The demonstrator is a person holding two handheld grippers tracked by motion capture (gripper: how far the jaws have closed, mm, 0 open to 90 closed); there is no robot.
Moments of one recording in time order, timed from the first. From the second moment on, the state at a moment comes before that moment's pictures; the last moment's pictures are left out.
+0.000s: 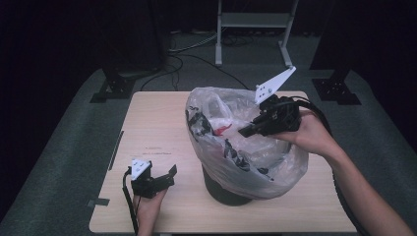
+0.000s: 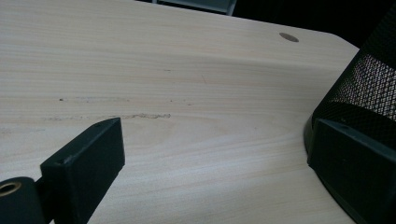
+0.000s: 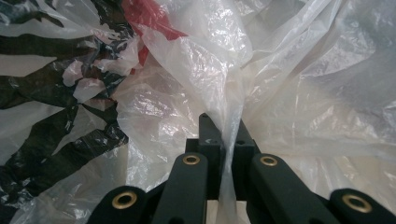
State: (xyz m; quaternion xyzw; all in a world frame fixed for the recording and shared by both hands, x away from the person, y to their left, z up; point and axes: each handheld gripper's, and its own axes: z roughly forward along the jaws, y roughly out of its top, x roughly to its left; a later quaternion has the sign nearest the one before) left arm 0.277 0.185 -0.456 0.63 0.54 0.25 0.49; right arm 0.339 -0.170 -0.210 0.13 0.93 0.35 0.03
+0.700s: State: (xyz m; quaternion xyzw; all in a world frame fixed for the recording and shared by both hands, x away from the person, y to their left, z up) left arm 0.277 0.186 -0.456 0.63 0.55 0.25 0.49; right arm 0.340 -0.173 -0.215 0.13 0.93 0.35 0.01
